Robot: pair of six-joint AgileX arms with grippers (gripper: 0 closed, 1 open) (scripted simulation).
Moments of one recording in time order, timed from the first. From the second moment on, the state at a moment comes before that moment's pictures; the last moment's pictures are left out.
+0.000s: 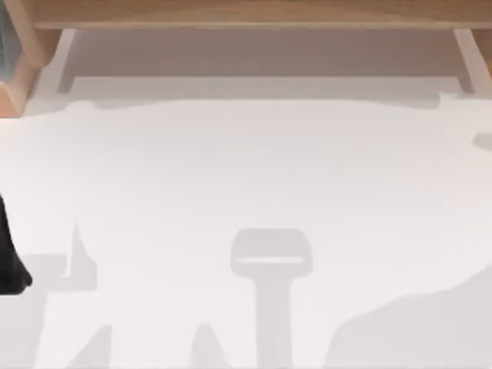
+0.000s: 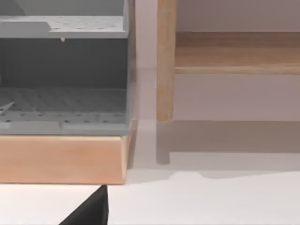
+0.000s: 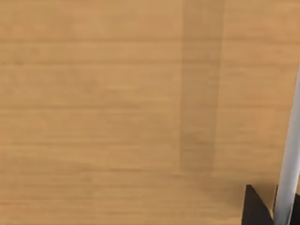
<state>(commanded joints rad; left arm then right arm) 0.00 0.00 0.00 0.00 0.00 0.00 -0.44 2.37 1.26 1.11 -0.39 -1.55</state>
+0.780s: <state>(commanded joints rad) 0.00 0.00 0.00 0.00 0.00 0.00 -0.44 2.37 1.26 1.11 -0.39 -1.55</state>
